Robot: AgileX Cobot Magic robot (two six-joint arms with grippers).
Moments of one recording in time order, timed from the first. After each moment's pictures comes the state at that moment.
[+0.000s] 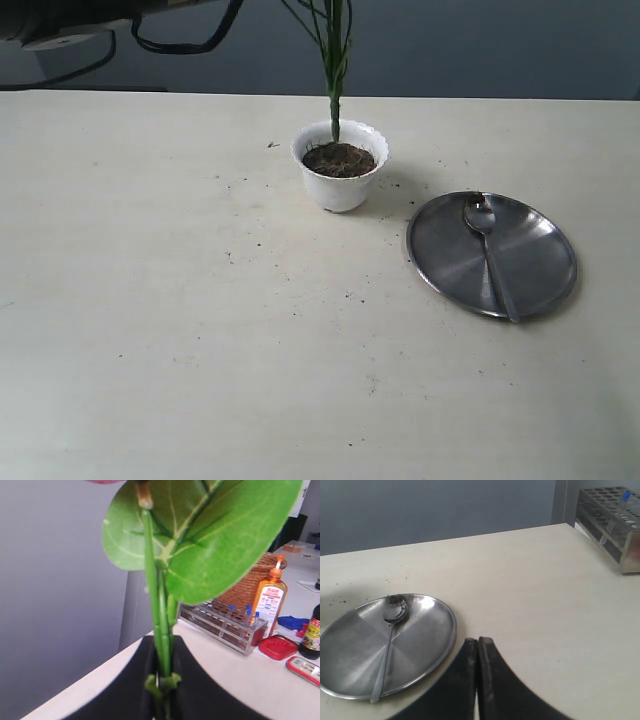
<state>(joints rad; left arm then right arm) -0.24 1.76 -1.31 1.10 -0.73 -1.16 -0.07 0.00 -0.01 0.16 0.38 -0.08</state>
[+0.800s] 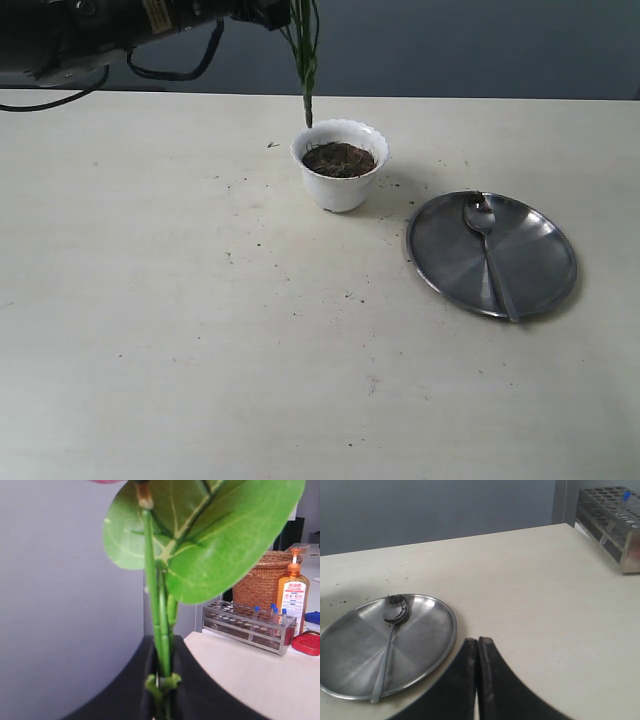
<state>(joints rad) -0.13 1.91 -1.32 0.99 -0.95 -0.85 -0.07 0.00 -0.01 0.17 0.38 -0.08</state>
